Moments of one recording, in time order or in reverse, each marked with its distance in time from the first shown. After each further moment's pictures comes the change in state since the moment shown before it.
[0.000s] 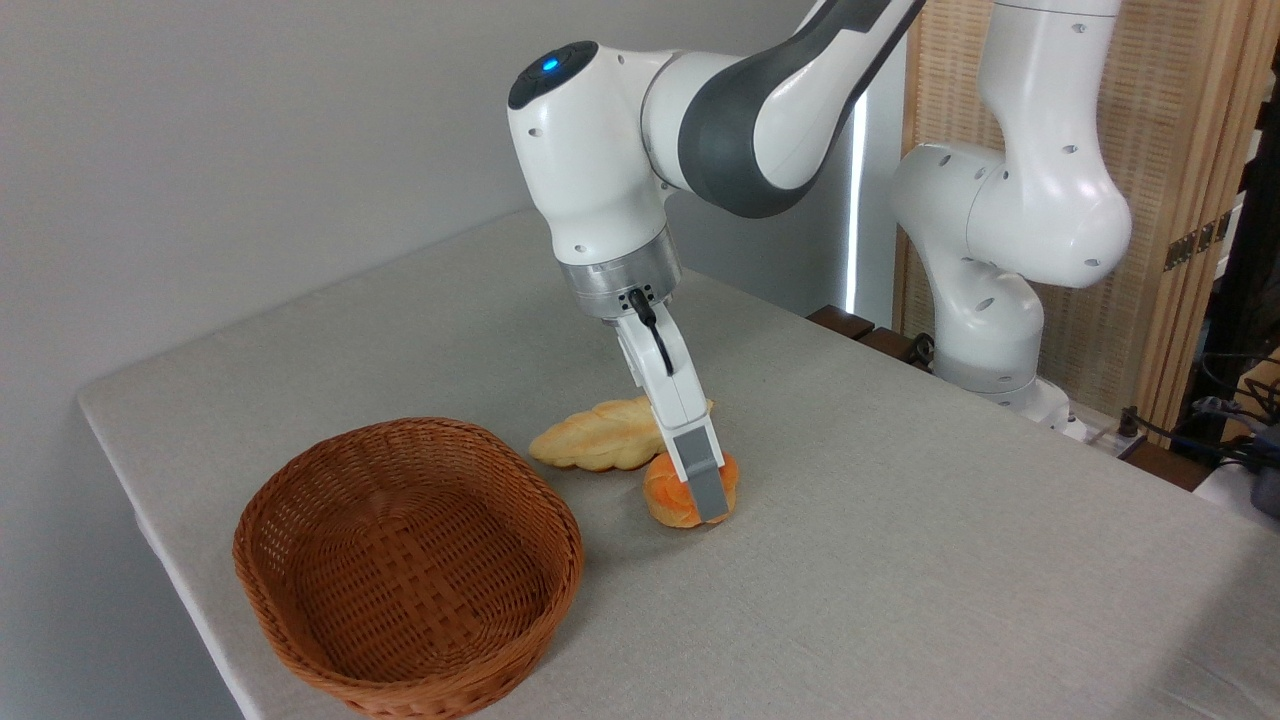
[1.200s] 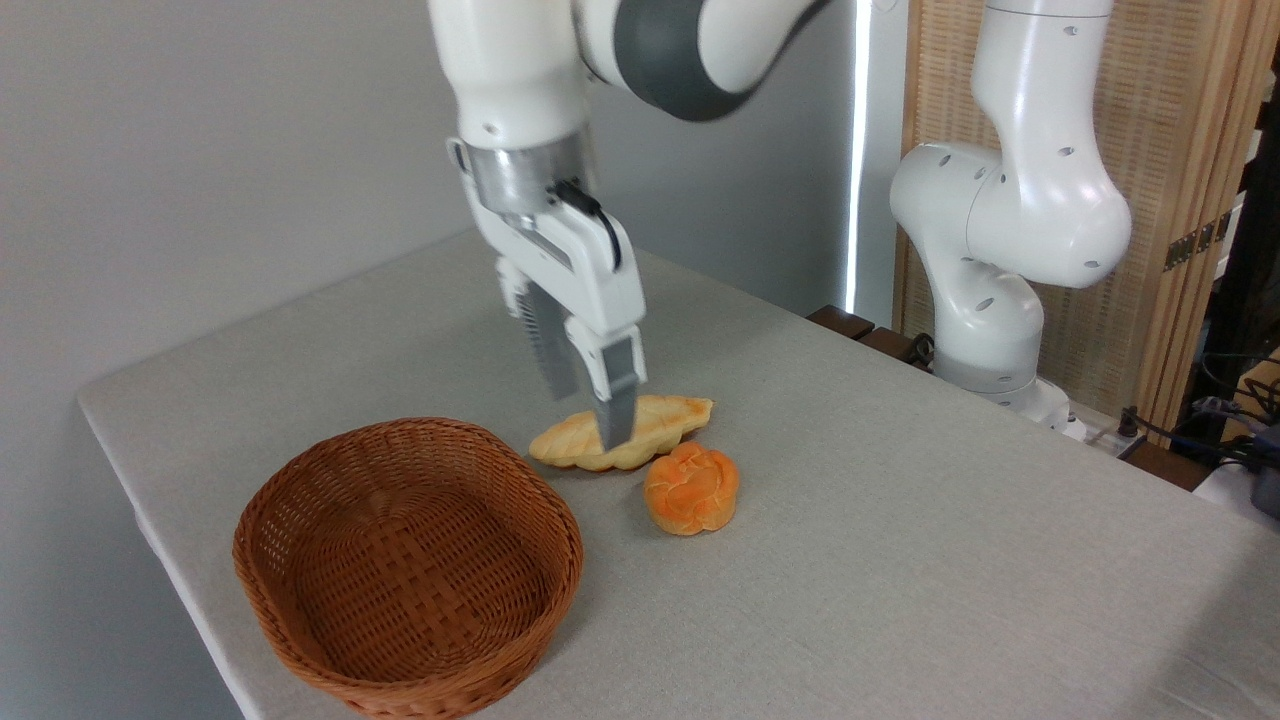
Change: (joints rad) arm -0.001 0.041 -0.013 0.243 -0.129 -0.093 -0.226
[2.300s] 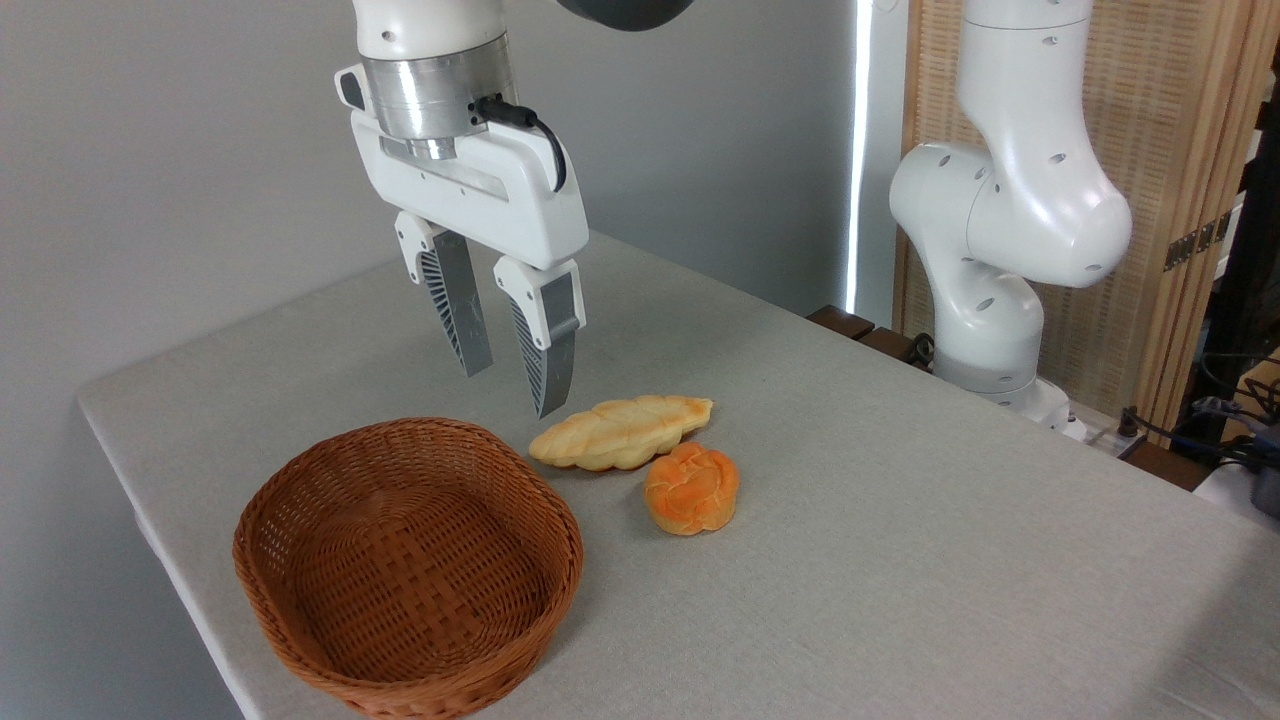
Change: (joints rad) arm 0.010 0.187 0.009 0.402 0.011 -0.166 -0.251
